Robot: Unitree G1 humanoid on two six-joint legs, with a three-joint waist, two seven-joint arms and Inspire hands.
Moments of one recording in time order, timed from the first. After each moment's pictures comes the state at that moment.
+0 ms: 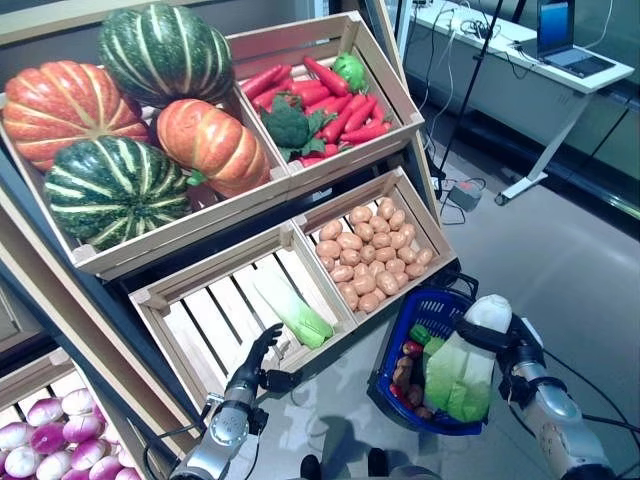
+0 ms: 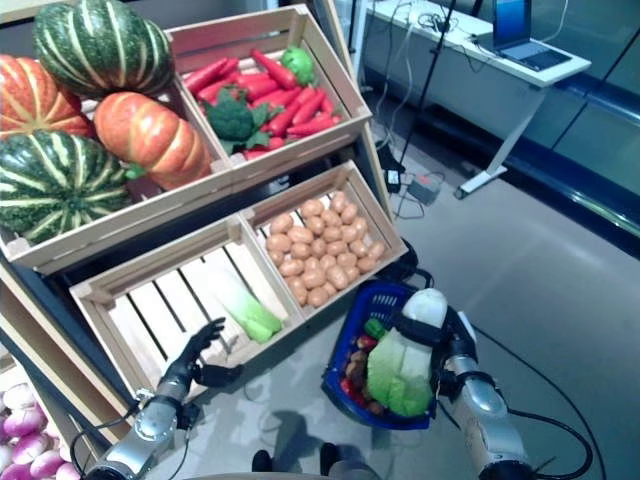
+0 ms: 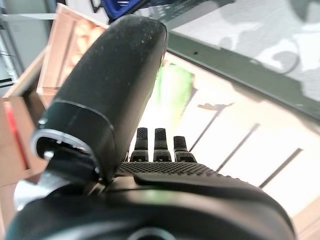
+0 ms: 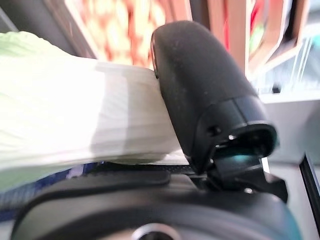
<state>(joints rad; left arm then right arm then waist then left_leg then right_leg) 0.03 0.43 -0.34 0.53 -0.06 -0.23 0.24 -0.04 -0.51 0.04 0.43 0.58 -0.09 -0.07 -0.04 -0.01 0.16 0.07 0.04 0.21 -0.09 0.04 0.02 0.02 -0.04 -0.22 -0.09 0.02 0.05</state>
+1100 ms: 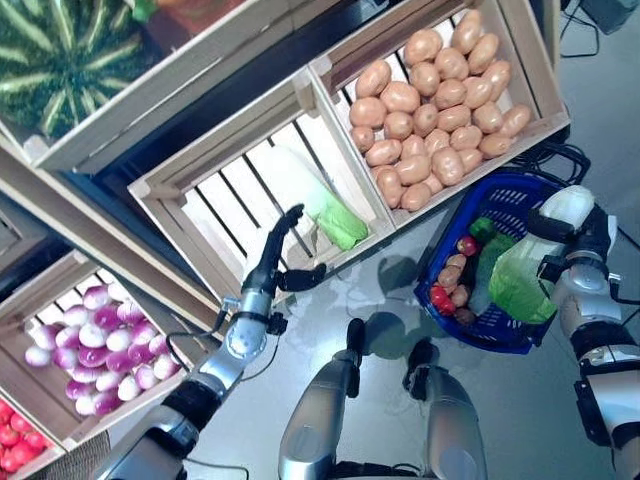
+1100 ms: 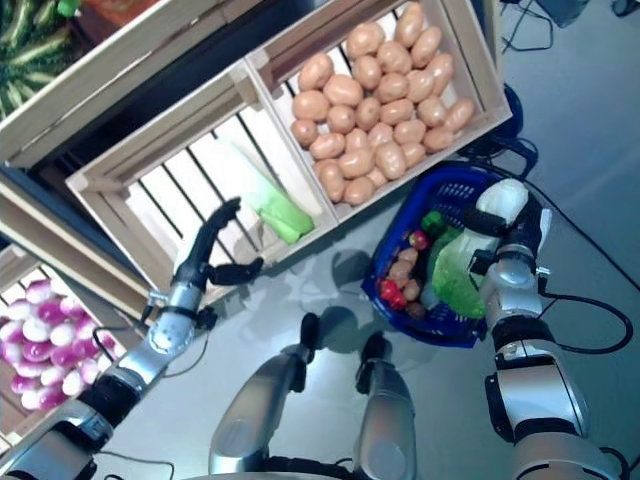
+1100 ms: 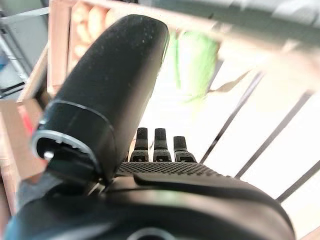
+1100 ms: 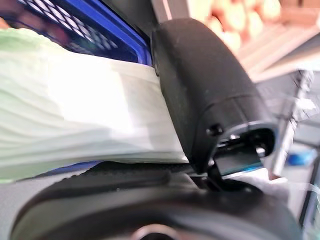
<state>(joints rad) -0.41 0.57 -0.53 0.40 -0.11 -0.34 0.45 -0.73 -0.66 0.16 1.03 0.56 -0.11 -0.28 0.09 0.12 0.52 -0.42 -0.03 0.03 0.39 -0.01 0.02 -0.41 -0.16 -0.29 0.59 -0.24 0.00</state>
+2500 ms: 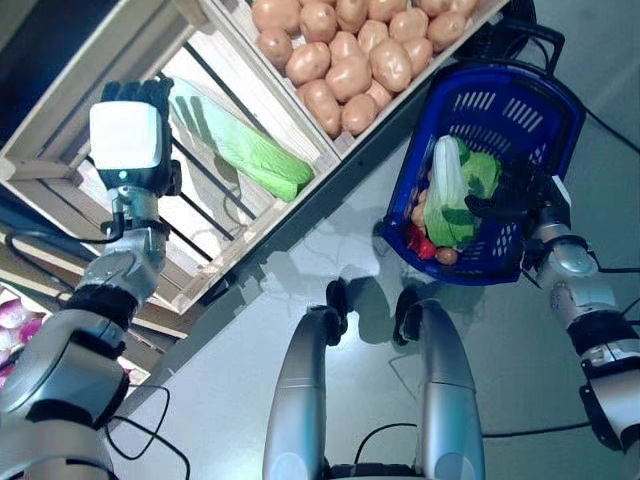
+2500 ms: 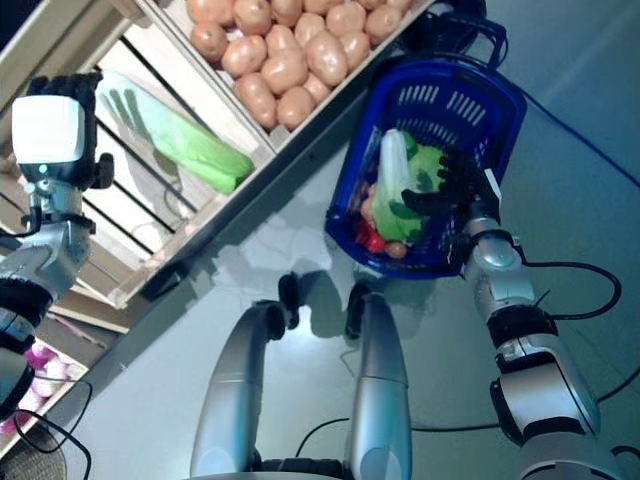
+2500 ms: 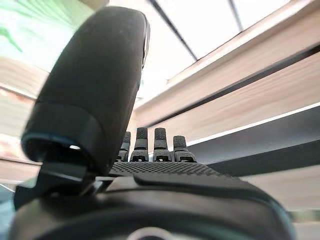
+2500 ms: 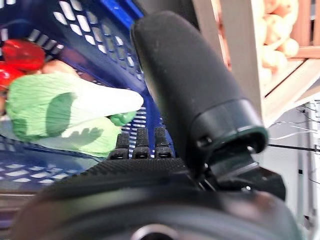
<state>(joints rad) -0.94 0.90 -0.70 0.87 0.56 0.06 0.73 -0.73 -0.70 0.34 0.78 0.68 -0.15 -0.05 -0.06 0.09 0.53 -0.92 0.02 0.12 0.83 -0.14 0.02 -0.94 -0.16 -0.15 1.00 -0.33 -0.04</state>
